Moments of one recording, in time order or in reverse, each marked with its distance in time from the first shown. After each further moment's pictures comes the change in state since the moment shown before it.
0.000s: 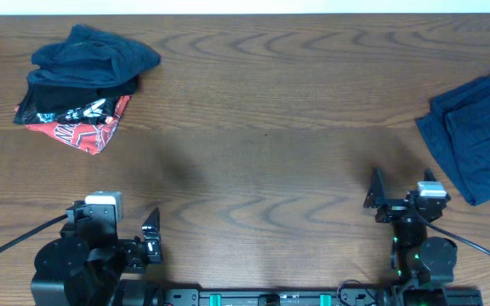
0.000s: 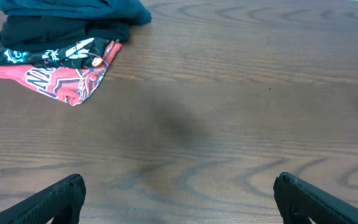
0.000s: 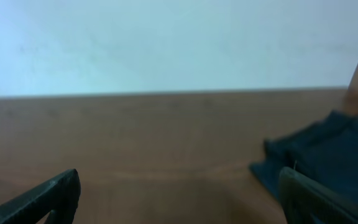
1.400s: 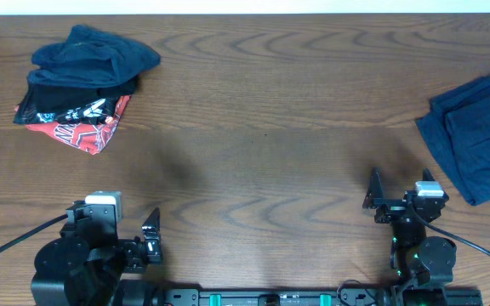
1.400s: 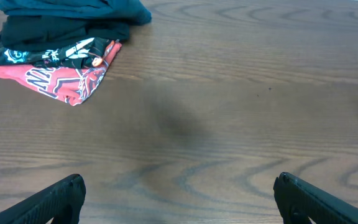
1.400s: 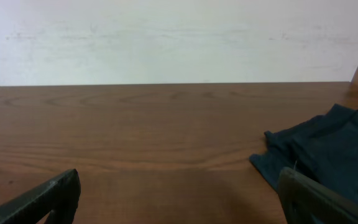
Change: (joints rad) left arm 0.000 0.000 0.000 0.000 0.000 0.000; right arm 0.000 0.000 -0.005 0.003 -0.008 -0.014
